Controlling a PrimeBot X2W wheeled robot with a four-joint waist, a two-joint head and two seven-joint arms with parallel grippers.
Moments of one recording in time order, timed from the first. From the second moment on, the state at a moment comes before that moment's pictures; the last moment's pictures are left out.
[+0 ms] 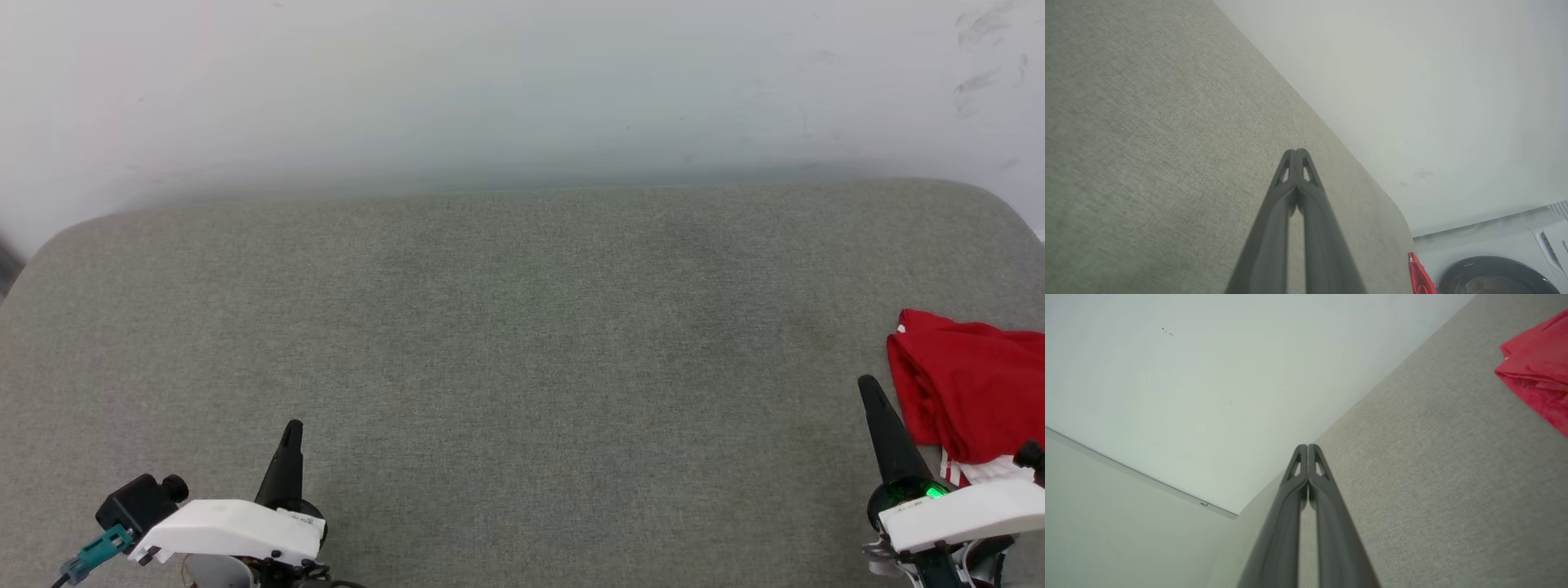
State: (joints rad) left arm -0.03 0.18 -0.10 0.17 -1.09 0.03 -0.07; right arm 0.00 -0.09 -0.05 0.07 0.99 0.13 0.05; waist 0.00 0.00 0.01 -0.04
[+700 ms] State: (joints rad) left arm -0.05 0.14 -0.03 0.20 -1.28 -0.03 -0.02; right arm -0.04 -0.08 -0.06 0.13 1.21 0.13 0.07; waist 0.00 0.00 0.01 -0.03
